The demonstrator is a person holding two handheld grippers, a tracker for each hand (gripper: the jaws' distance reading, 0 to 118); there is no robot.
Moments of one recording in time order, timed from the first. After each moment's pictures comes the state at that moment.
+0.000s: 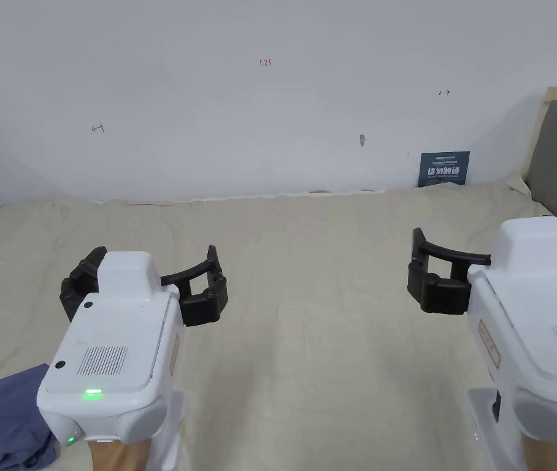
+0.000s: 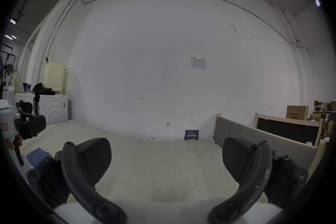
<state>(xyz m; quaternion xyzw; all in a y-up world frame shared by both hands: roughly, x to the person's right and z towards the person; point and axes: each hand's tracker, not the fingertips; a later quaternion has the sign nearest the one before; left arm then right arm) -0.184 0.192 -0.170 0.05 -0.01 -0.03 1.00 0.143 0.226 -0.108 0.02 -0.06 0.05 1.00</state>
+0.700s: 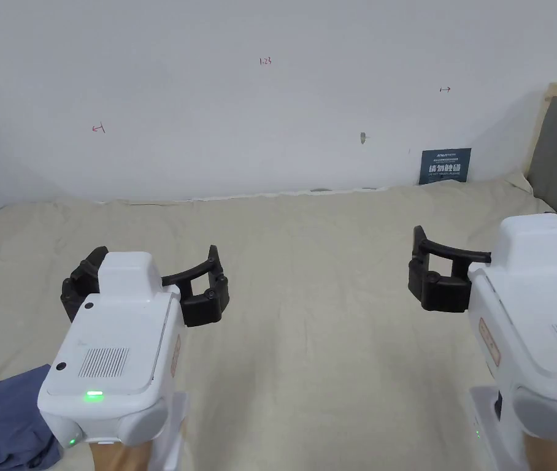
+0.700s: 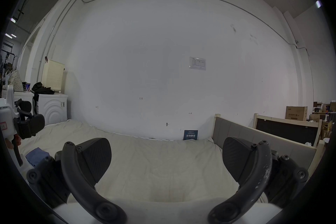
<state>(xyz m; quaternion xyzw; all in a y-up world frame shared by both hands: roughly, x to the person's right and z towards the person) -0.184 0.191 -0.168 0.06 -0.01 -0.04 1.00 0.141 0.225 -0.109 0.02 -0.07 0.06 1.00</state>
